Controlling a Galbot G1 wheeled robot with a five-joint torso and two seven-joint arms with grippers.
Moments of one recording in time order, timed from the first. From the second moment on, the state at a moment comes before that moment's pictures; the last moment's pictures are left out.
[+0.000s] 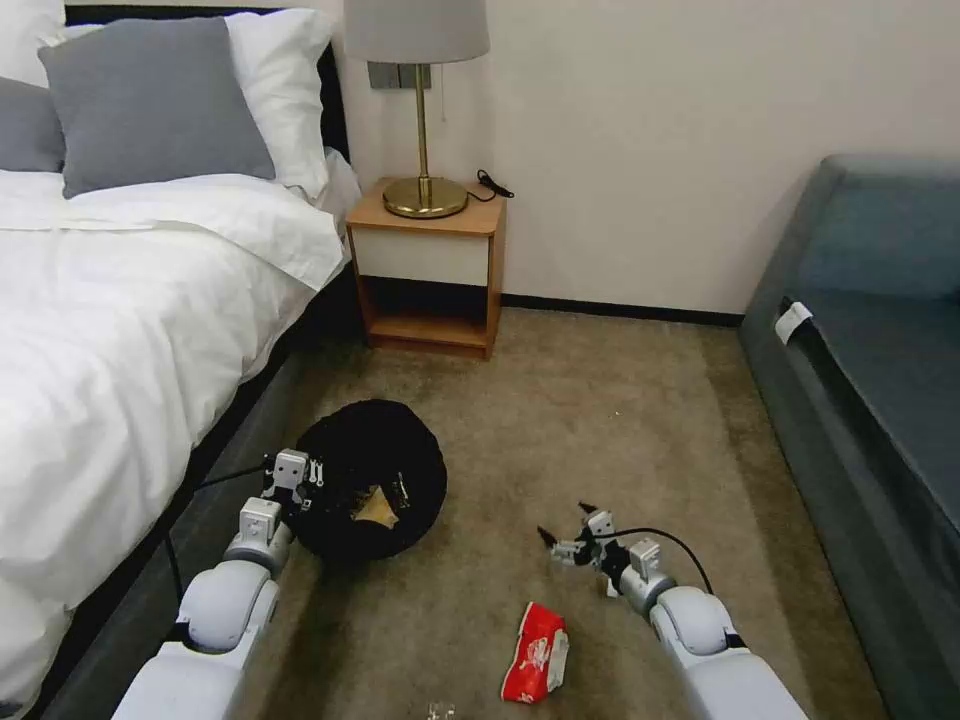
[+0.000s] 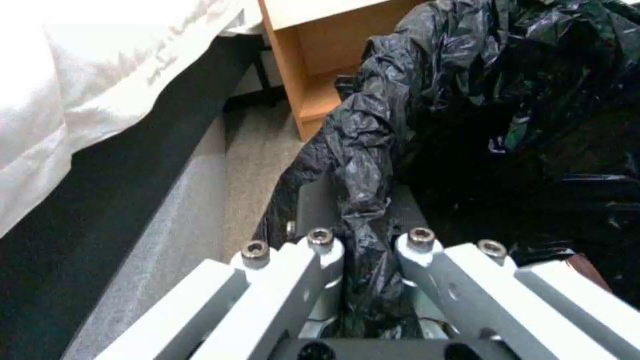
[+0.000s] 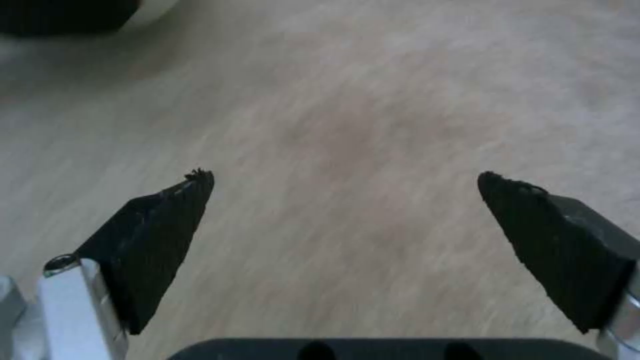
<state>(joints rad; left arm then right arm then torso) 1.26 -1.18 -0.49 -1.72 -0.11 0.11 0.01 -1.17 1.22 0.30 1.37 0.05 -0.04 -0.47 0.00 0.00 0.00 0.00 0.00</state>
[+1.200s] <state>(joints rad) 1.24 -1.18 -0.43 -1.70 -0.04 0.11 0.01 -1.22 0.95 0.05 1.46 0.19 -0.27 -0.55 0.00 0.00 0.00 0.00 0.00</state>
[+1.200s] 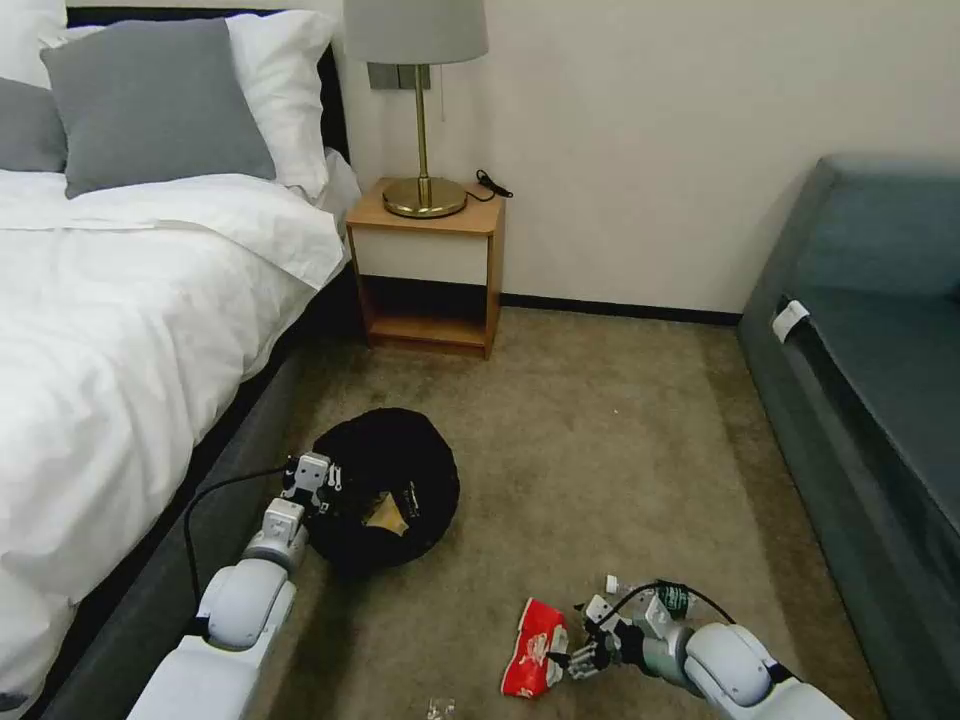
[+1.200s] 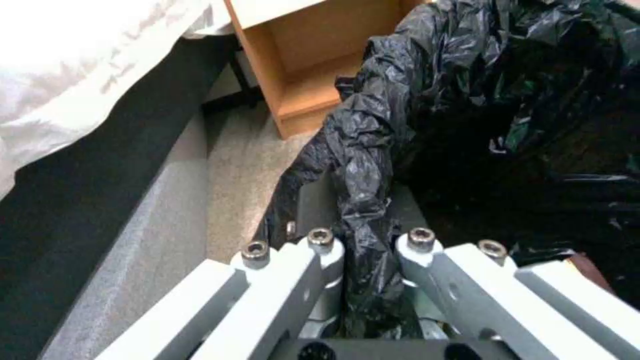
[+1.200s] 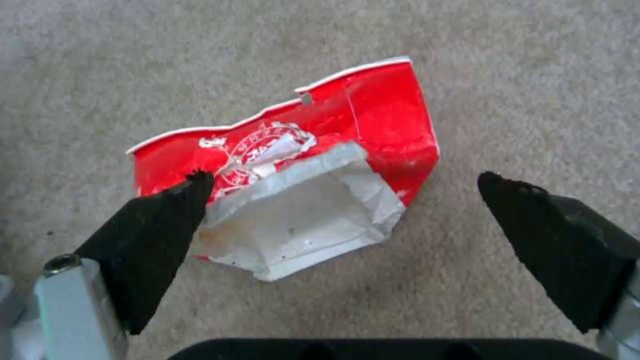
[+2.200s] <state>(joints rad) 1.25 -1.17 -0.42 -1.72 -0.04 0.10 0.01 -1.17 0.99 0.03 1.35 0.15 -0.23 -0.62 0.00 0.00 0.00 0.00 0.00</state>
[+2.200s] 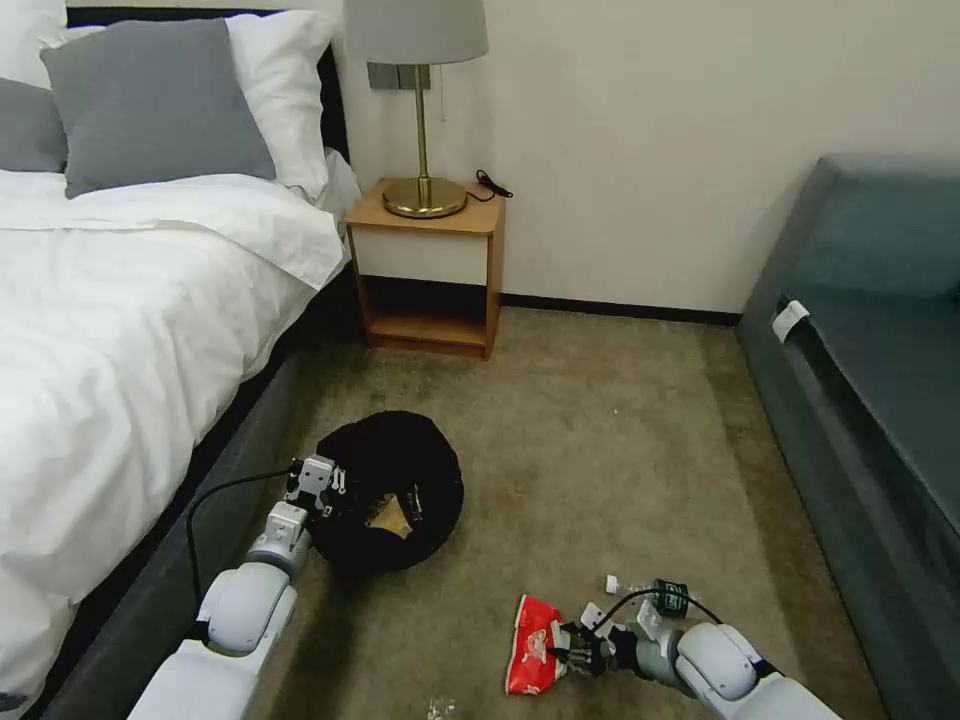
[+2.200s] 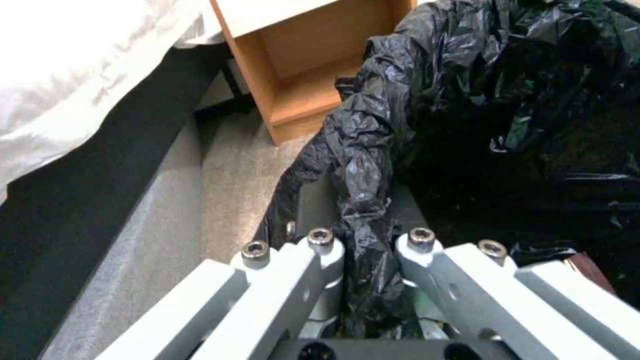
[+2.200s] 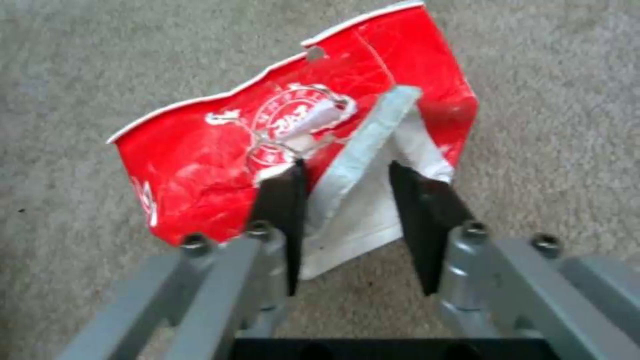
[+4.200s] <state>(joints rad) 1.23 -1.16 -0.36 -1.74 -0.03 0.12 0.00 -0.70 1.01 -0.07 1.60 0.40 -0.20 -0.64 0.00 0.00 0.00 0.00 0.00</state>
